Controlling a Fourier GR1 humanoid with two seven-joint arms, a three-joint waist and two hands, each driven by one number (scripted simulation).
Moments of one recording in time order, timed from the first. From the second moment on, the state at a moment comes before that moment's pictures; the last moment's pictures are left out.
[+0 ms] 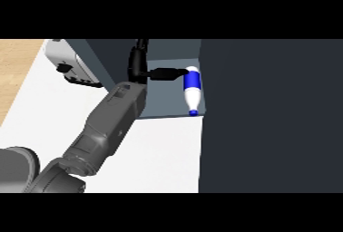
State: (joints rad) left arm -1.12 0.00 0.03 -0.23 0.27 0.40 -0.67; right arm 0.55 -0.08 0.32 -2.09 -0.22 0.22 -0.23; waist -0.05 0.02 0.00
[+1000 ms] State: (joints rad) left arm -0.87 0.00 -0.20 -0.63 0.39 0.20 -0.61; right arm 0.62 -0.08 0.31 -2.12 -0.23 0.18 -0.22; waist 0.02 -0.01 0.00
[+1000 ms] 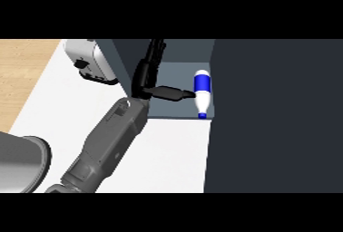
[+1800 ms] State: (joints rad) left arm -0.23 0.09 -0.43 -1.54 0.42 0.31 -0.35; right arm 0.64 -0.12 0.34 -2.19 -0.19 0.18 -0.20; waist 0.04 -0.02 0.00
